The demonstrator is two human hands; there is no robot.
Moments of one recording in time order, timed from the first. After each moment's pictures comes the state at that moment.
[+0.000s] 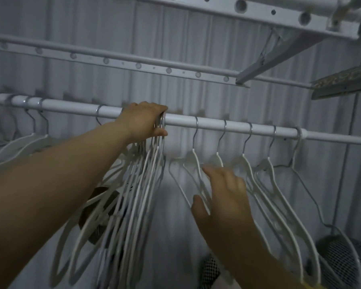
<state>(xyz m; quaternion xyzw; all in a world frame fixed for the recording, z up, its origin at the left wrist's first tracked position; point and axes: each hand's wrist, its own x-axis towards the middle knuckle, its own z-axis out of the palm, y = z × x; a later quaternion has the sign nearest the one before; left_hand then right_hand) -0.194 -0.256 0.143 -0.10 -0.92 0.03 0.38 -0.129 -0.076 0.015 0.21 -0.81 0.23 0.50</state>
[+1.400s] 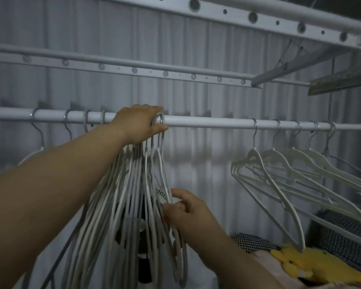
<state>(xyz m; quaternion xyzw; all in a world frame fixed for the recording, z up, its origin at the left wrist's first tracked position) -0.159 -0.433 0.147 -0.15 -0.92 0.00 0.35 -0.073 -0.297 0.015 0.21 -0.73 0.65 0.05</state>
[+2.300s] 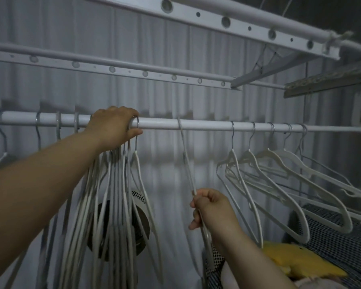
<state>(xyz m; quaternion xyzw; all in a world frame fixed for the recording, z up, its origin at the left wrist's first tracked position) -0.176 -0.418 0.141 -0.14 -0.90 -0.02 0.41 -0.111 -0.229 0.009 0.05 -0.66 0.74 0.14</state>
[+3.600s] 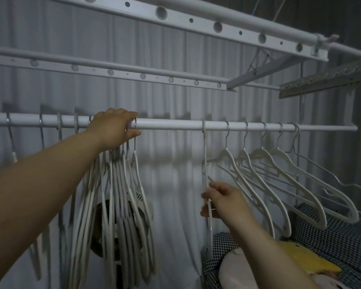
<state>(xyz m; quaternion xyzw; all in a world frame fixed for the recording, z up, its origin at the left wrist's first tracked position) -0.171 -0.414 0.139 -0.13 -0.92 -0.02 0.37 -0.100 -0.195 0.015 0.02 -0.71 0.67 0.19</state>
